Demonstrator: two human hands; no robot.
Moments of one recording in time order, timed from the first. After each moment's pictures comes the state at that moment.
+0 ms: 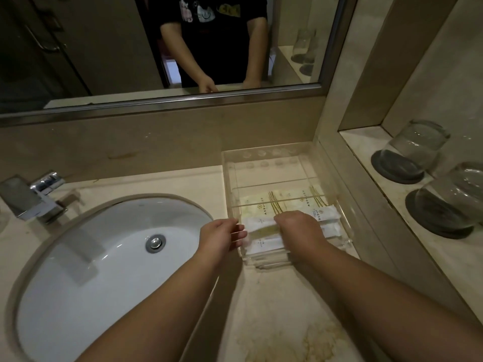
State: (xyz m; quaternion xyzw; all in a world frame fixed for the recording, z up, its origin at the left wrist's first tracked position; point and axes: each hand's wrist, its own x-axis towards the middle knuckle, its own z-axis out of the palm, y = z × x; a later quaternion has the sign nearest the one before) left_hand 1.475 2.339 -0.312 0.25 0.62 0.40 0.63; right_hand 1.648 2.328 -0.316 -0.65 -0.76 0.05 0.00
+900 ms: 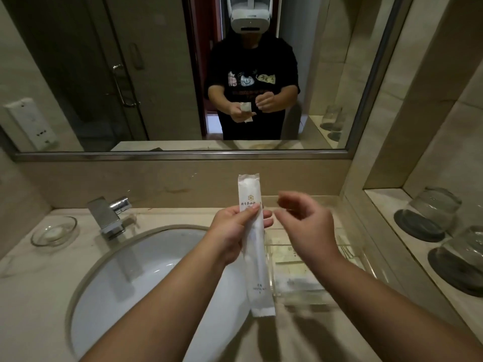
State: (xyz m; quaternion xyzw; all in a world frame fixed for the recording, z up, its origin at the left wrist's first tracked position) left_hand 1.426 2.335 -0.186 0.36 0.42 0.49 0.67; right_hand 1.561 2.305 -0.171 -0.50 -0.56 0.31 0.58
